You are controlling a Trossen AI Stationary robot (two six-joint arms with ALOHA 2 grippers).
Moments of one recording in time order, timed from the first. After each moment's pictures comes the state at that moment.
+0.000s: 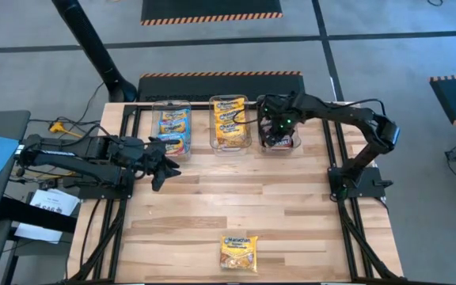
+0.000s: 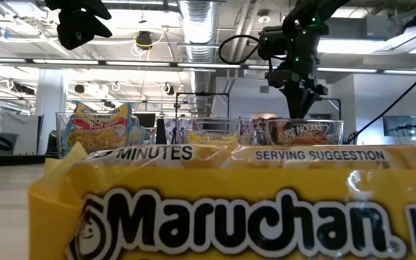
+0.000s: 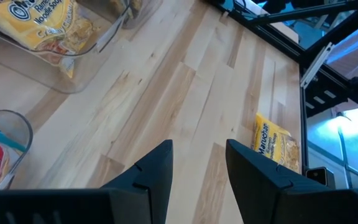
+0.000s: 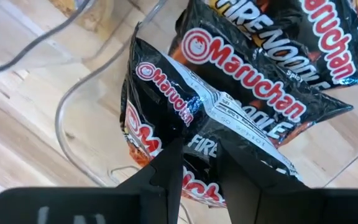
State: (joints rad) left arm -0.09 0.79 0.81 -0.54 -0.12 -0.58; right arm -0.52 1.61 1.27 -1.02 0.06 0.33
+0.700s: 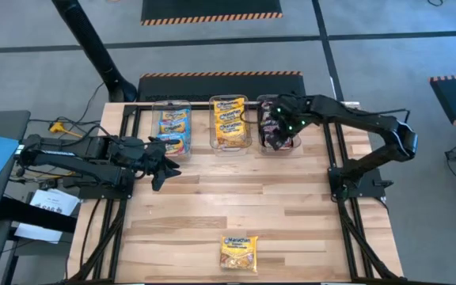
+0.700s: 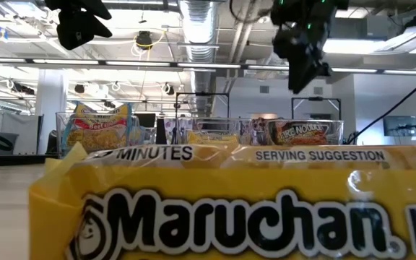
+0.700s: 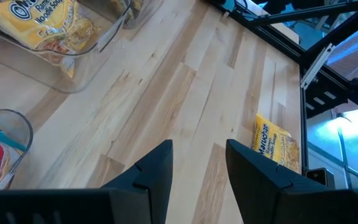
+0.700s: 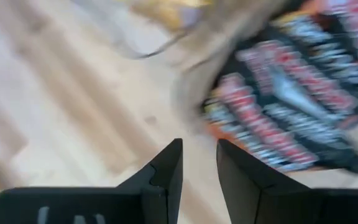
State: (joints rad) left arm -0.09 0.79 0.81 -0.54 -0.12 -0.59; right arm -0.43 1.41 1.27 -1.01 -0.07 0.37
